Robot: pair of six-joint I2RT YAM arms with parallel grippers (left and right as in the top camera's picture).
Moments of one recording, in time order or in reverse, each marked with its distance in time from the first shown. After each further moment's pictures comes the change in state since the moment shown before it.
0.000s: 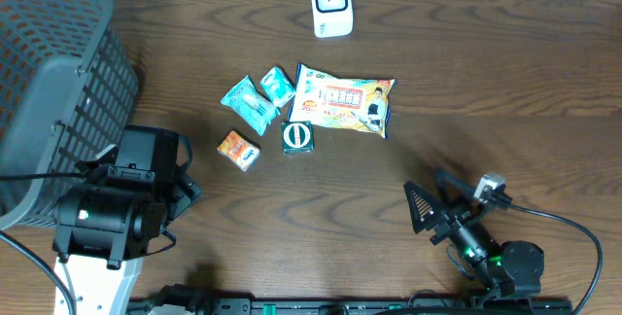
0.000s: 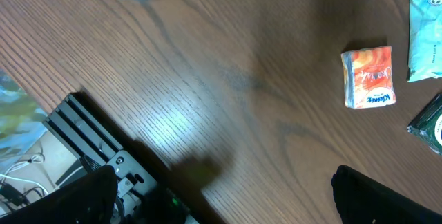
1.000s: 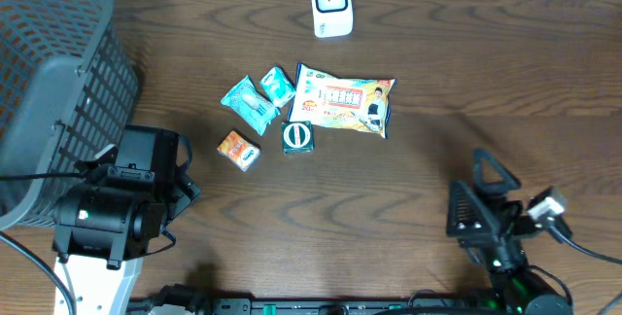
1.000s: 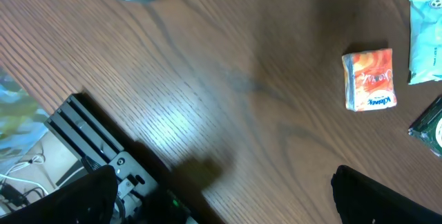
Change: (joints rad) left arm 0.000 0.000 0.001 0.000 -0.008 -0.002; right arm 0.000 0.003 0.050 0.529 0.211 0.158
